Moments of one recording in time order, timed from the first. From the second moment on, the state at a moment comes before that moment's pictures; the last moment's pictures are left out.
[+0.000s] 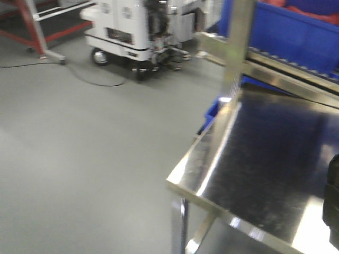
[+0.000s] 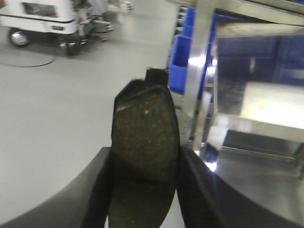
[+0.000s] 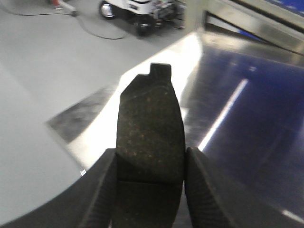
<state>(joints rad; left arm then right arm) -0.41 0.29 -0.49 0.13 0.69 -0.17 0.26 0.50 -0.47 -0.12 0.51 0.14</state>
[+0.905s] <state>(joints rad) -0.41 0.29 -0.49 0.13 0.69 -0.17 0.26 0.50 -0.47 -0.12 0.51 0.14</state>
